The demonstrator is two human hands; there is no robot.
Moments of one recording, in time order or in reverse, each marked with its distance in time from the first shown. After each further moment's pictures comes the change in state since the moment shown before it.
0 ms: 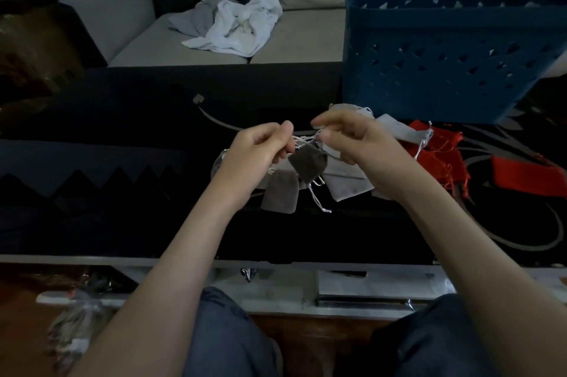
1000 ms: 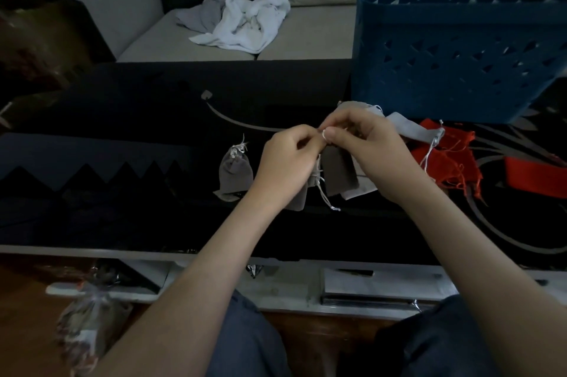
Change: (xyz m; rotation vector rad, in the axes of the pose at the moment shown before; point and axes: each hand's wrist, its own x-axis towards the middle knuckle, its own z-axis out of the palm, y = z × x) left_hand -0.003 0.005 0.030 0.165 0.062 0.011; right_hand -0.002 -0.002 0.014 -0.077 0.090 -0.110
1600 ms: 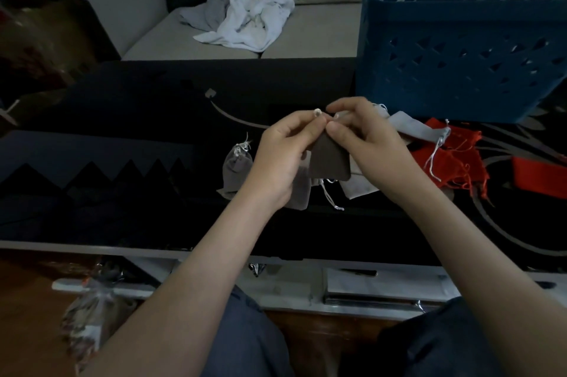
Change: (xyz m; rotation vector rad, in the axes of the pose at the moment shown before) left_hand 0.003 -0.001 -0.001 -0.567 0.008 -0.048; right_hand -0.003 -0.005 0.005 -0.052 0.025 -0.016
